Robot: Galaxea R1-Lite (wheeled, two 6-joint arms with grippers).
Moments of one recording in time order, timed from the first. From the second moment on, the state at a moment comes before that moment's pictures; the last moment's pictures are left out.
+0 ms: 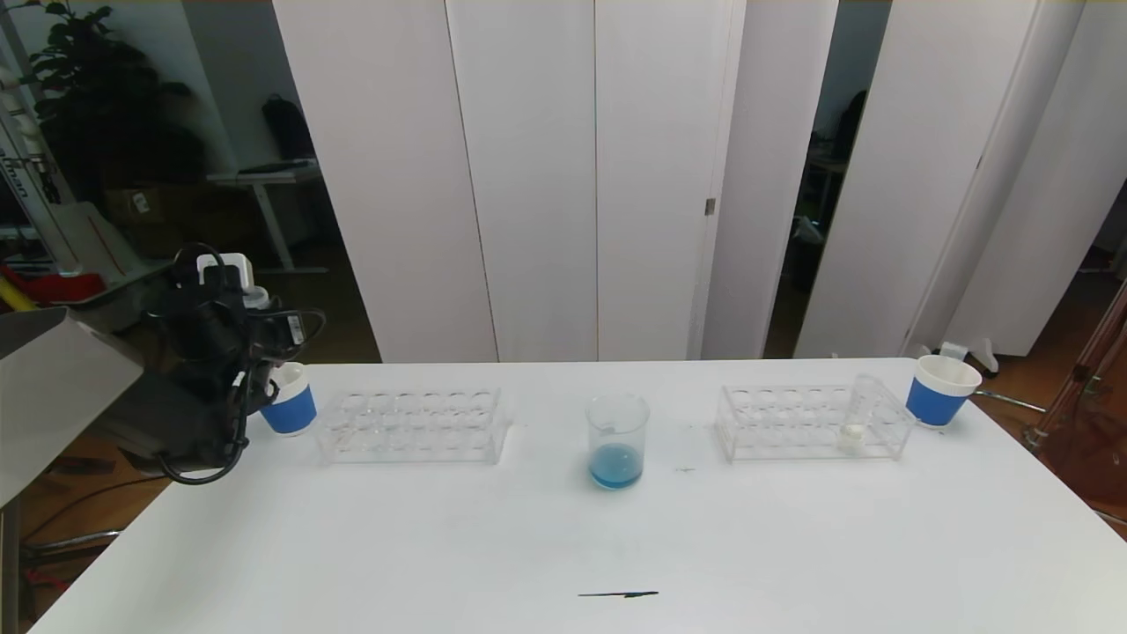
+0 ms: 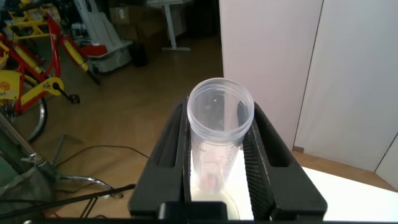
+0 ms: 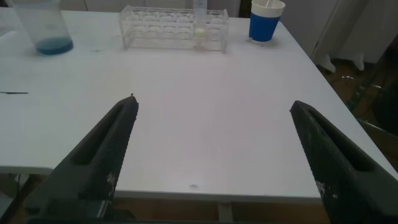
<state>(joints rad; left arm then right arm) 0.17 2.29 -1.18 -1.21 0.28 0.15 0.00 0.00 -0.05 0.12 0.00 -0.01</state>
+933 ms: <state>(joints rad) 0.17 2.33 -1.15 -1.20 0.28 0.15 0.00 0.00 -0.05 0.12 0.00 -0.01</state>
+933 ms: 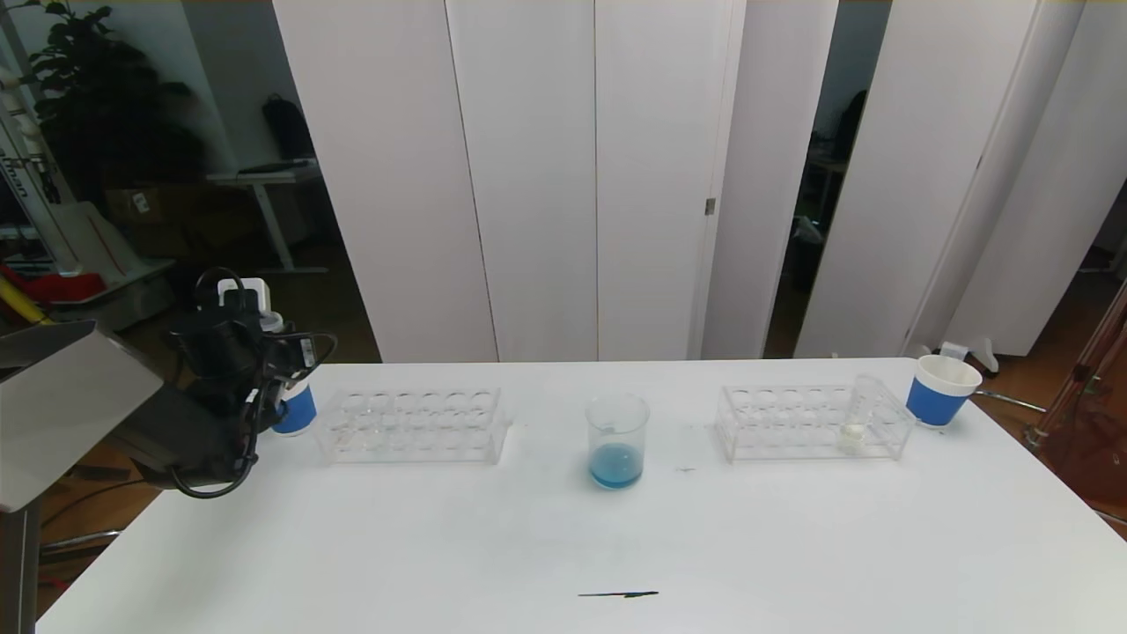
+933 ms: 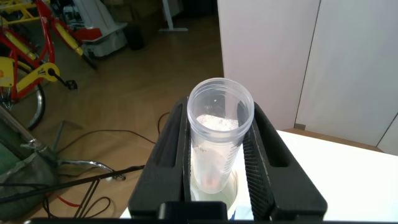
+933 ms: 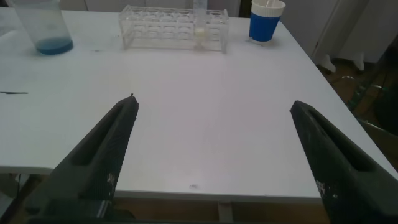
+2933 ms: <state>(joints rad) 0.17 2.21 -1.09 -1.11 0.28 0.15 0.00 0.00 -0.05 0.12 0.00 -0.01</state>
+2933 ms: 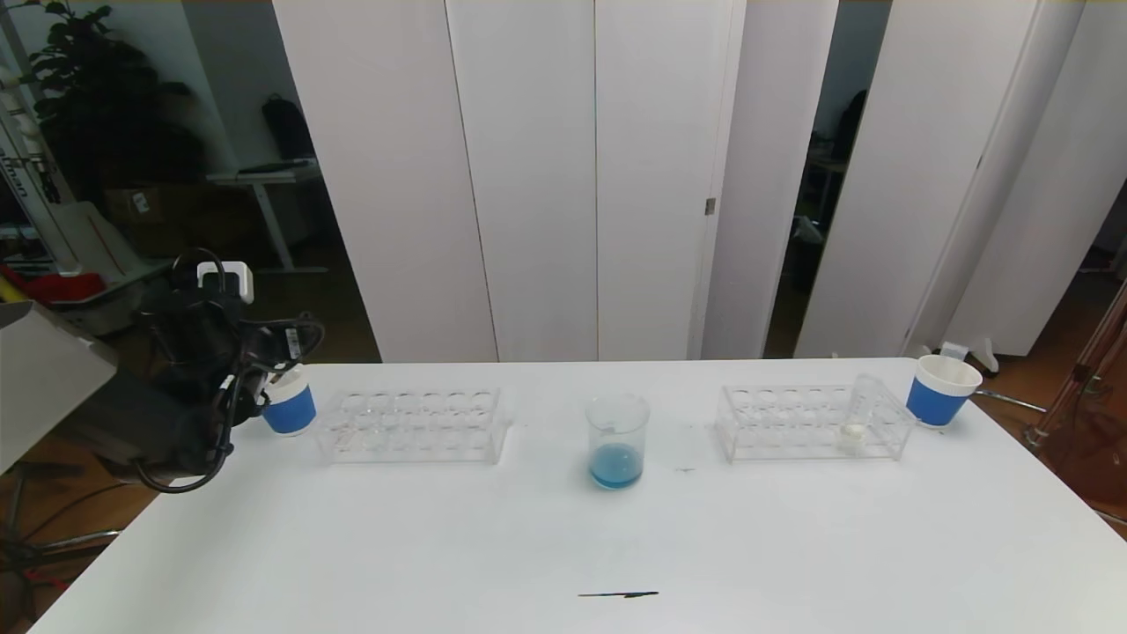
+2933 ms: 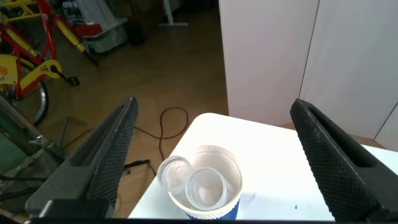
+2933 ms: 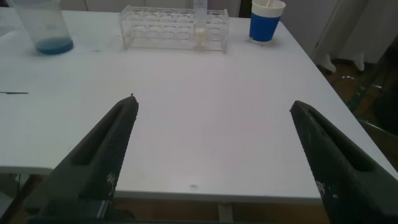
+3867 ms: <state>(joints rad) 0.09 1.27 -0.63 -0.69 0.28 0.15 0.00 0.00 -0.05 0.12 0.00 -0.01</state>
